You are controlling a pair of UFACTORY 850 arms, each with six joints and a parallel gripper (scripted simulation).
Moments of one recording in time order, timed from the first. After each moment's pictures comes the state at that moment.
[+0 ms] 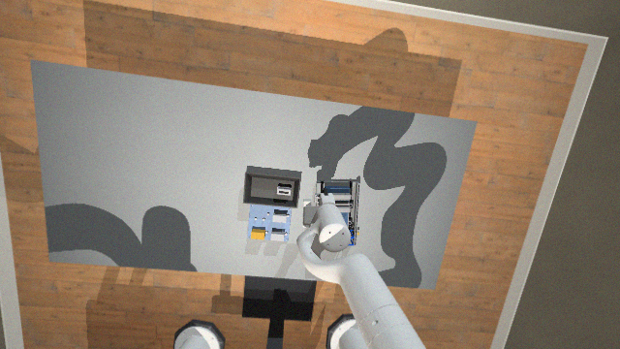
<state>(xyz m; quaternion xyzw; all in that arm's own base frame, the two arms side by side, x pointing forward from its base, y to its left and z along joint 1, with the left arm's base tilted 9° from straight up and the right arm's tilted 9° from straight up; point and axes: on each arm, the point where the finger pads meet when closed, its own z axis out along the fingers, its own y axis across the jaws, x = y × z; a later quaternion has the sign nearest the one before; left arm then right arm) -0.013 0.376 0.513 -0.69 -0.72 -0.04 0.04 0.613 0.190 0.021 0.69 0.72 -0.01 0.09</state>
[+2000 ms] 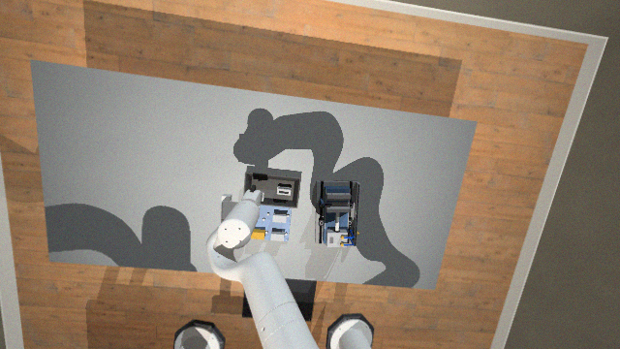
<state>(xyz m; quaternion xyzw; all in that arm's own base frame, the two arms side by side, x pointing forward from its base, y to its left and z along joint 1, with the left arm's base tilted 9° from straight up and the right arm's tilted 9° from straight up) -0.013 0.376 0.513 -0.69 -0.72 -0.04 0.04 0.604 0.450 -0.012 0.71 0.70 -0.01 0.08</state>
